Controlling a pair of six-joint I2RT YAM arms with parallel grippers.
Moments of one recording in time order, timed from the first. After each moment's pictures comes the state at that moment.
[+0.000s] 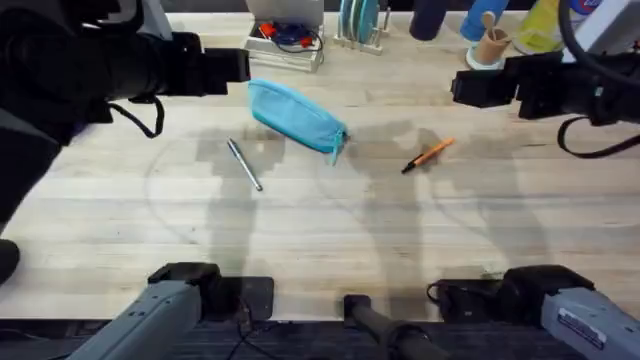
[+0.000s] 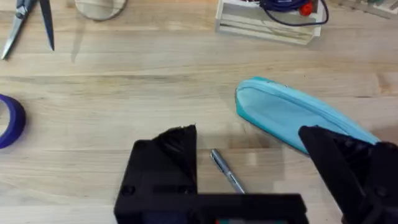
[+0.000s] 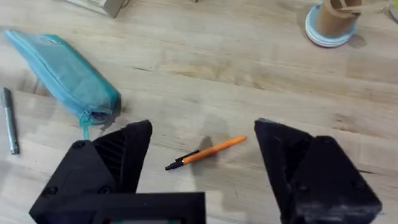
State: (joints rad) left arm 0.00 1.06 1.03 -0.72 0.01 -0.01; right arm 0.06 0.97 0.95 -0.72 -0.18 0.00
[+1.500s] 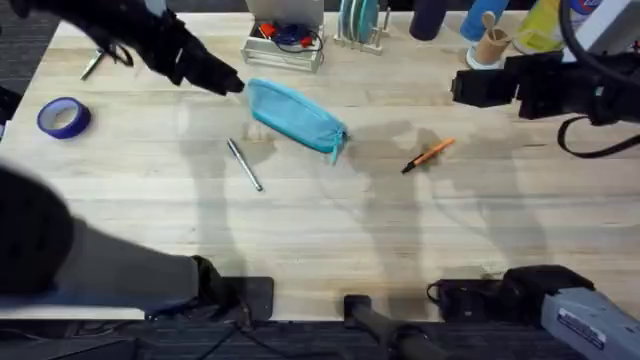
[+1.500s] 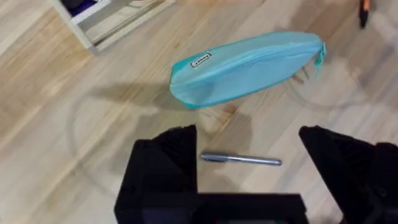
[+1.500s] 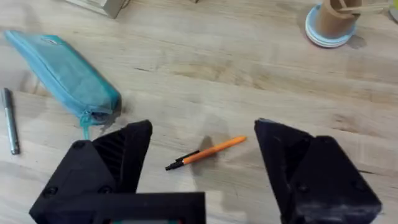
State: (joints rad) left arm 0.25 1.65 1.57 -1.31 0.62 0.97; right arm 0.06 0.97 0.95 -0.72 -0.18 0.00
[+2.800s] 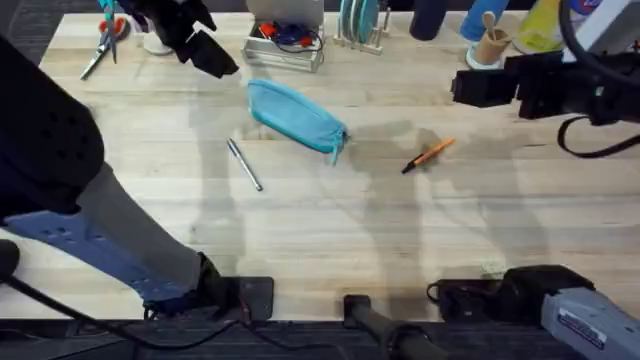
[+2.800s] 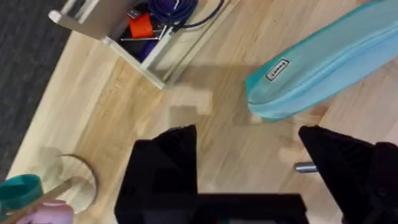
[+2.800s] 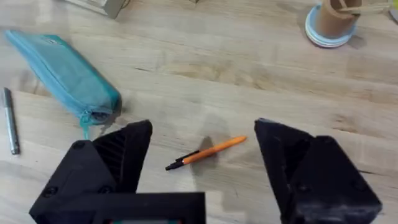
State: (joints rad) left arm 0.20 1.89 1.78 -1.16 0.49 1.20; right arm 0.06 0.97 0.95 -0.72 -0.18 0.00
